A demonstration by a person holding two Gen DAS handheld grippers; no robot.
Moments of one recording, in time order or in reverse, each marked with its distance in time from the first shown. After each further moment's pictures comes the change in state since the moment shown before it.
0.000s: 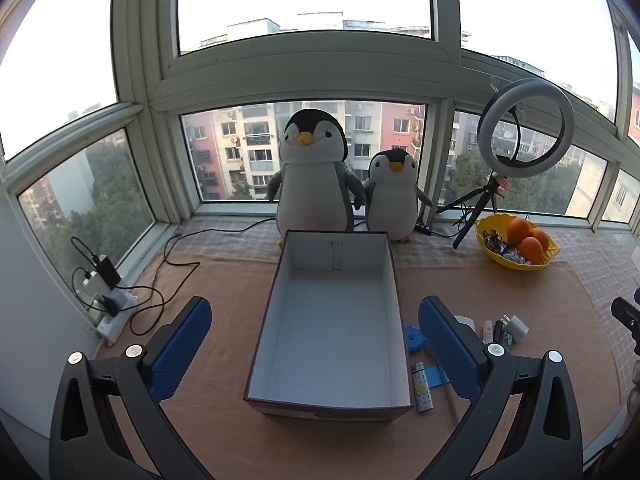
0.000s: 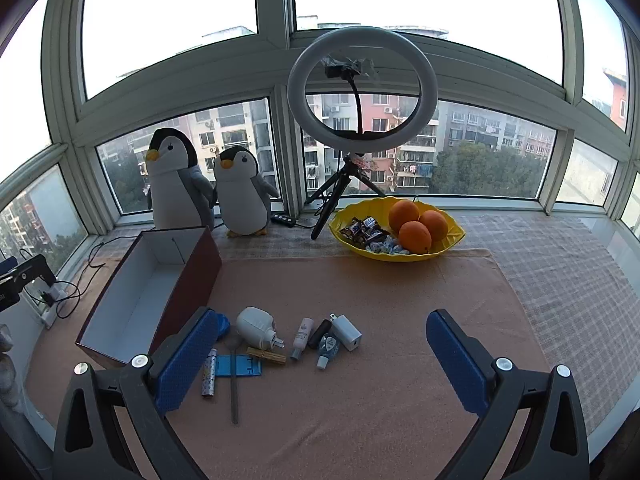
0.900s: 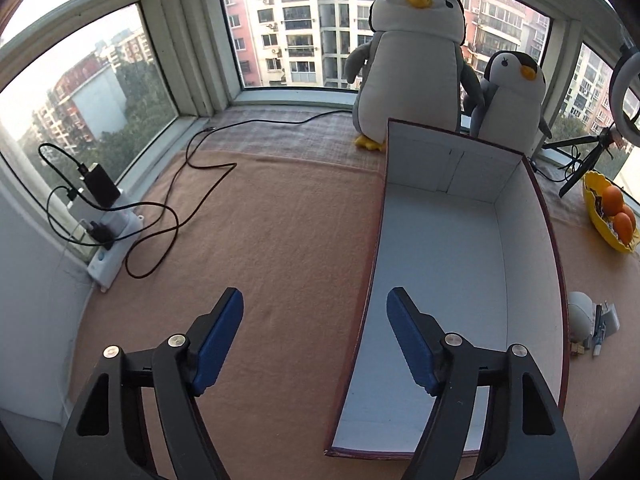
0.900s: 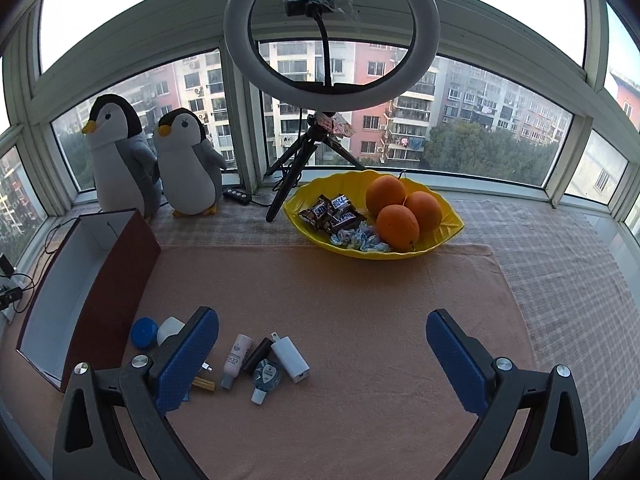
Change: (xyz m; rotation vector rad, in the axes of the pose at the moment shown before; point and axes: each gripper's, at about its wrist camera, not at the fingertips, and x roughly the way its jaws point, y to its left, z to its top) left arm 0.159 0.077 -0.042 -0.096 0.353 0.136; right arm 0.124 -0.055 0.019 -0.046 0.148 -0.079
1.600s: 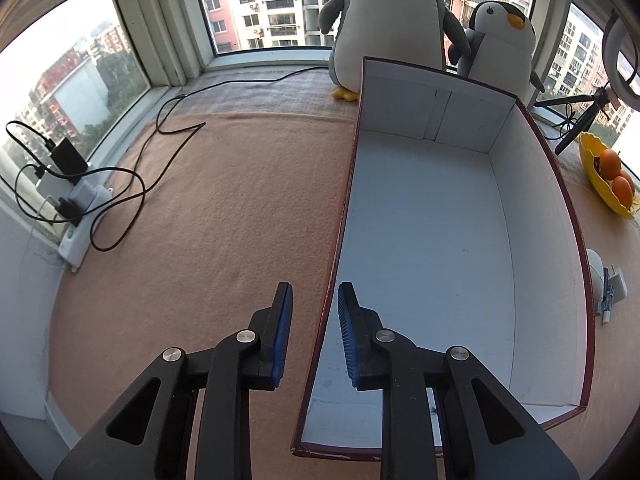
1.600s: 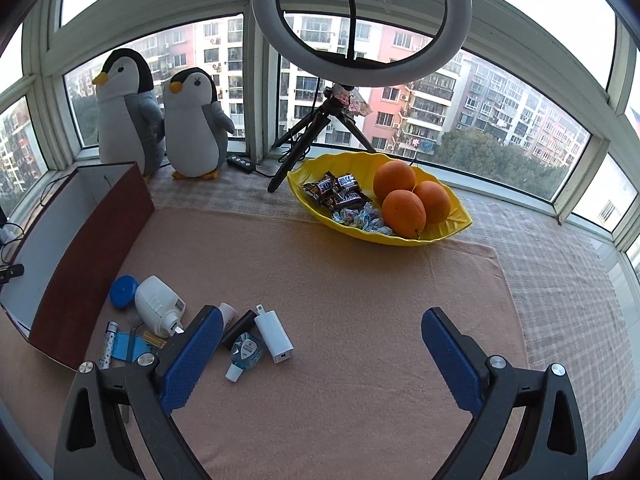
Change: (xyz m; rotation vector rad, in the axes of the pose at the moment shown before) left arm 0.025 -0.020 -0.027 0.048 0.087 -0.046; right arm 0.003 0.000 -0.012 -0.113 0.033 0.030
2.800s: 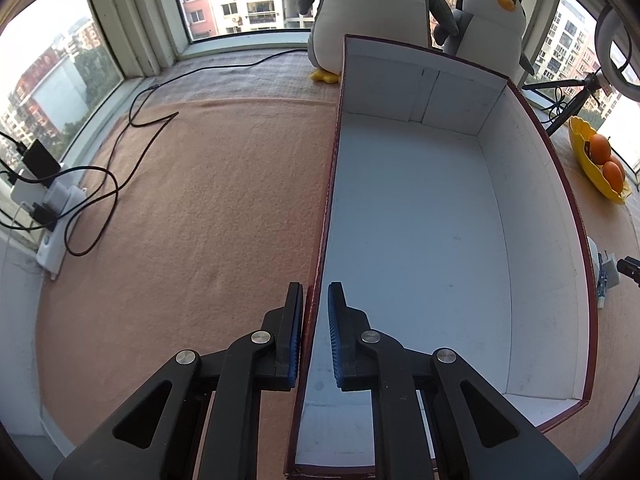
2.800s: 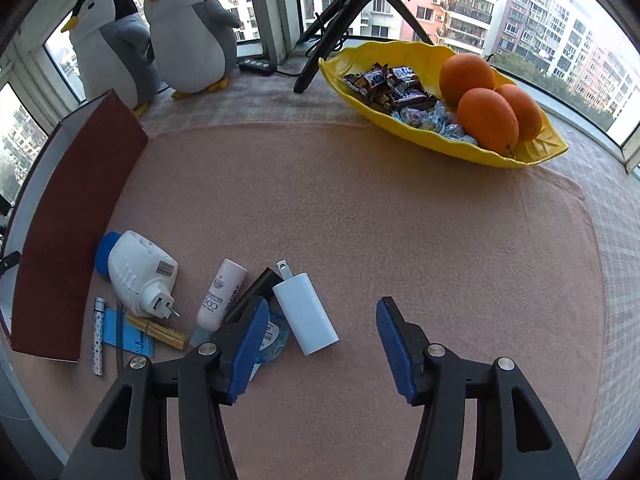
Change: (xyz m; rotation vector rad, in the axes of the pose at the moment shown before) left arm 0.022 -0.002 0.003 0.035 0.062 -0.073; right arm 0.127 0.018 -0.010 0.023 0.338 0.158
